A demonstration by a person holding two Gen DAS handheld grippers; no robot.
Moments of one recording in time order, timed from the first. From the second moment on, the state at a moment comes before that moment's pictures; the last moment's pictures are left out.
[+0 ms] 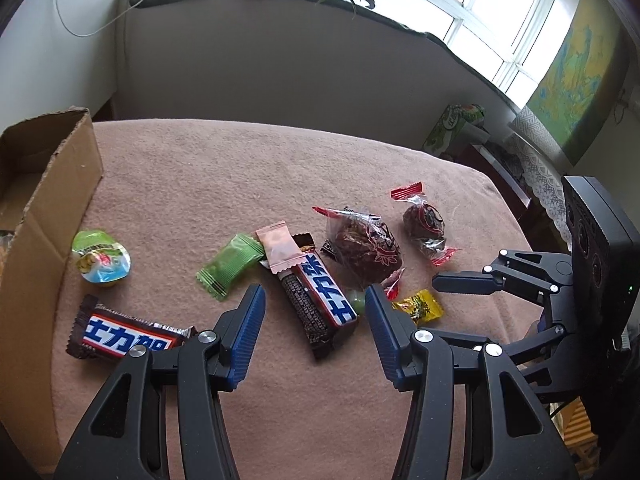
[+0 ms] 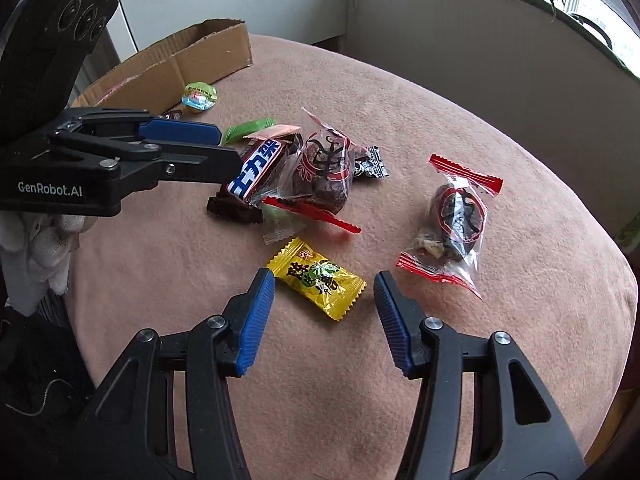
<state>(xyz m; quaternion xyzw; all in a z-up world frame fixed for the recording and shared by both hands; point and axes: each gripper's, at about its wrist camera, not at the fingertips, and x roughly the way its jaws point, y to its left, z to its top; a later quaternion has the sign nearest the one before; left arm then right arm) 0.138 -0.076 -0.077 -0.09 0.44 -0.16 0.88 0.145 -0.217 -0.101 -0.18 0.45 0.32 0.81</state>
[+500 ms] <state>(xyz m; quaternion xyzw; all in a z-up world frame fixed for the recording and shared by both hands) 0.157 -0.096 -0.097 -0.04 0.45 -0.14 0.88 0.147 -0.214 -0.104 -0.18 0.45 0.32 0.82</state>
